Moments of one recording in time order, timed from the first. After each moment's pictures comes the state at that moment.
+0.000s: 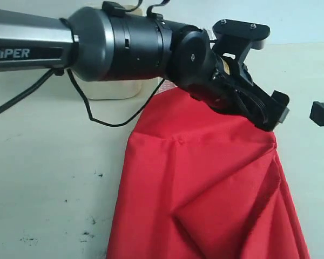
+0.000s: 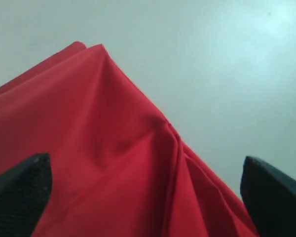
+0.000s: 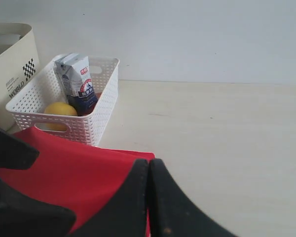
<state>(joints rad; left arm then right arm) -0.94 2.06 -1.57 -0.24 0.41 0.02 0.54 0.81 -0.29 1.38 -0.42 -1.20</state>
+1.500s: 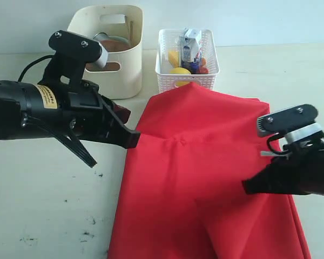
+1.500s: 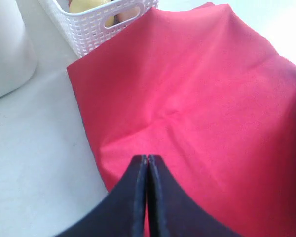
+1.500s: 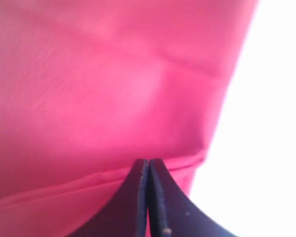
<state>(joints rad) -0.75 1.45 -0.73 -0.17 0.05 0.07 0.54 1.46 -0.34 1.45 -0.23 -1.25</state>
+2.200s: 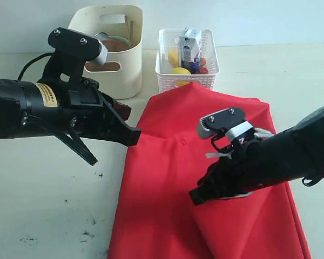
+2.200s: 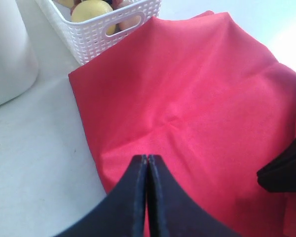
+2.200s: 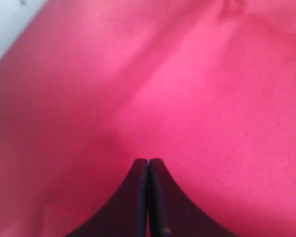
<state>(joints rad) -0.75 1.45 -0.73 -0.17 0.03 0.07 0.53 1.68 -0.55 1.45 0.31 -1.38</state>
